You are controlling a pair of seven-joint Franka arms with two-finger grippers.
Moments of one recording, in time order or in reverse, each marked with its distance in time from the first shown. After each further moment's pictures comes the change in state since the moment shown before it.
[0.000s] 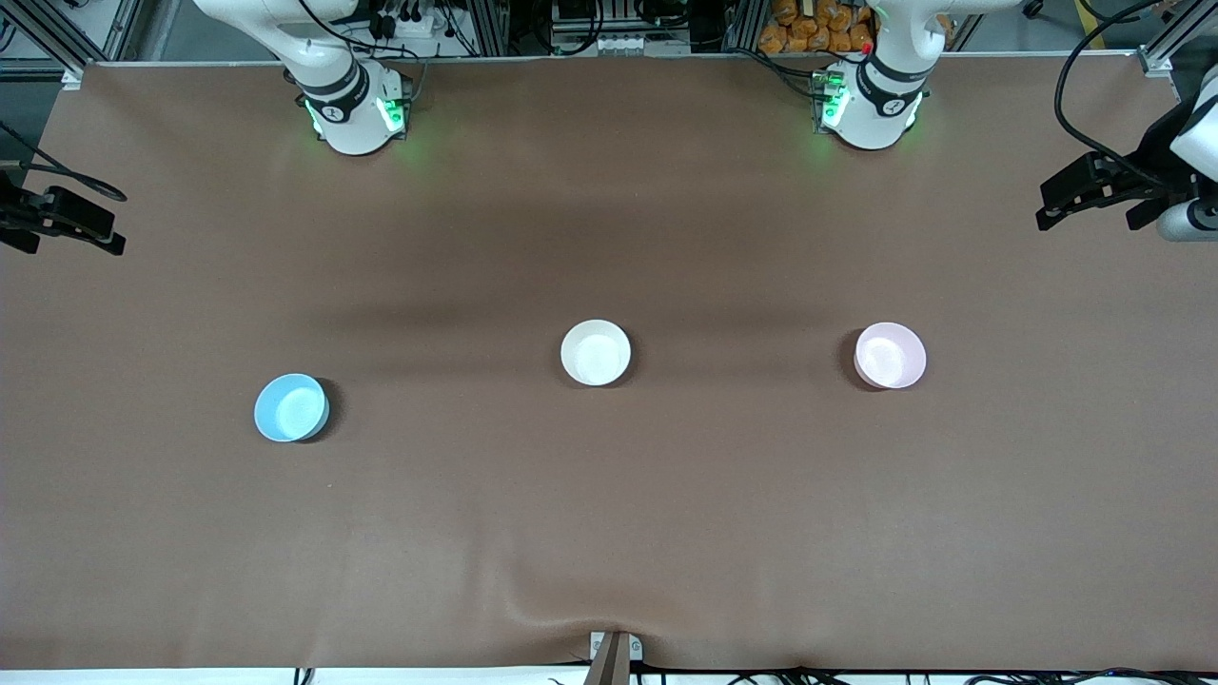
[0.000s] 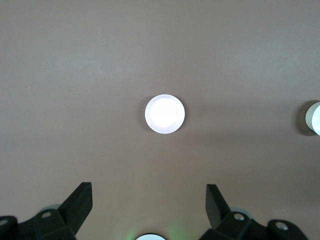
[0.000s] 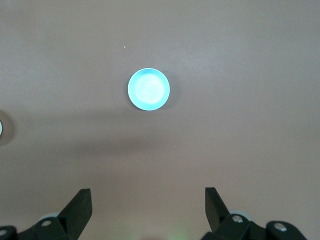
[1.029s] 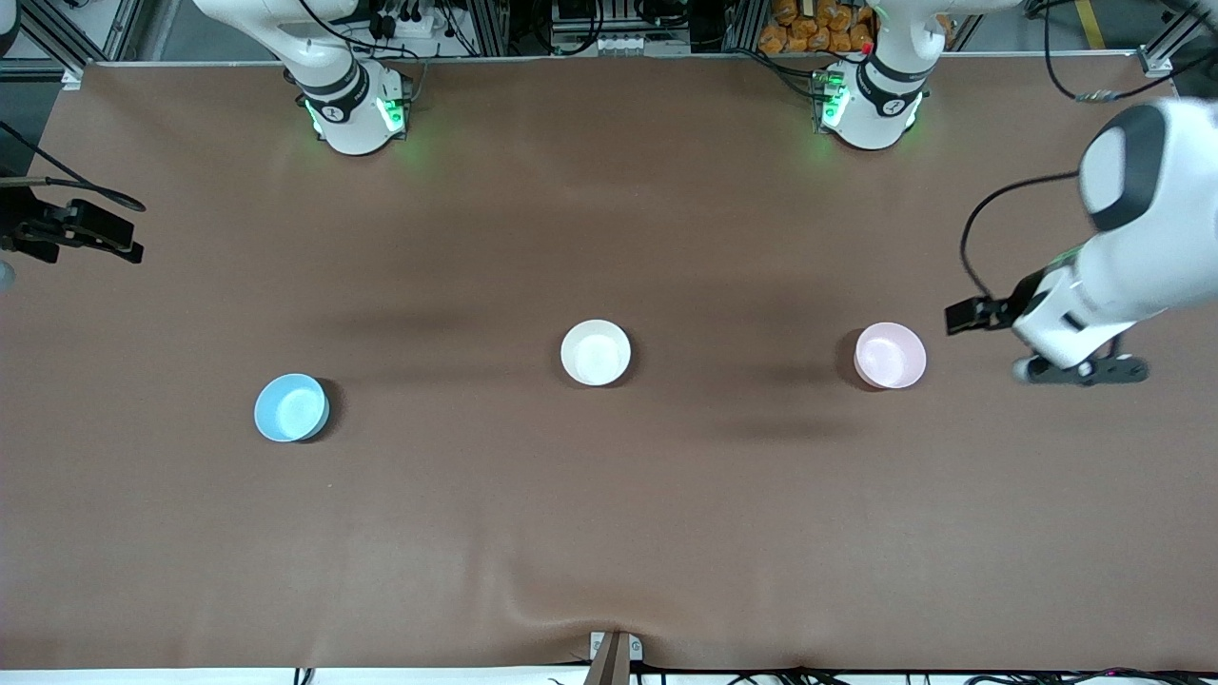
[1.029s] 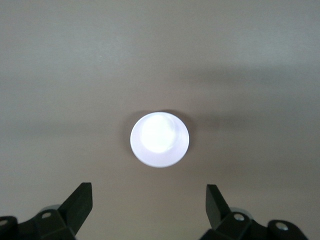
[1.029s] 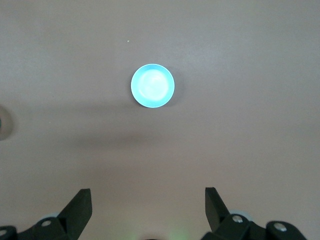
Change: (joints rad) left arm -0.007 0.228 -0.010 -0.255 0.000 0.385 -0.002; right arm 0.021 0.026 0.005 -0.009 0.000 0.001 0.000
